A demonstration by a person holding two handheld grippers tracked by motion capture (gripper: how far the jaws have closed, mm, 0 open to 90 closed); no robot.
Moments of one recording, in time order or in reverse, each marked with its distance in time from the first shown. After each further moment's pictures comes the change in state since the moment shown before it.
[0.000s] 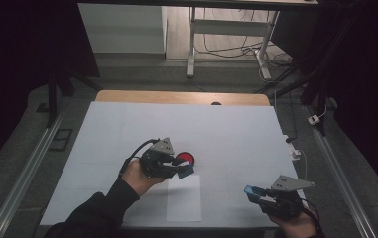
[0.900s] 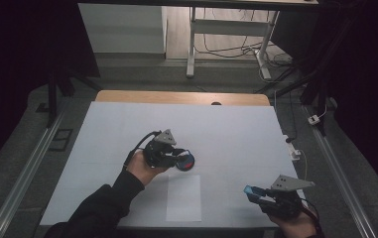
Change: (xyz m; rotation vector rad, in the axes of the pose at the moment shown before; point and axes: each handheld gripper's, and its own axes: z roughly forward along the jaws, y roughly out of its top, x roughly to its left) left arm 0.031 0.004 0.017 0.004 0.072 -0.030; right arm 0.000 0.000 0.001 0.003 -0.001 0.001
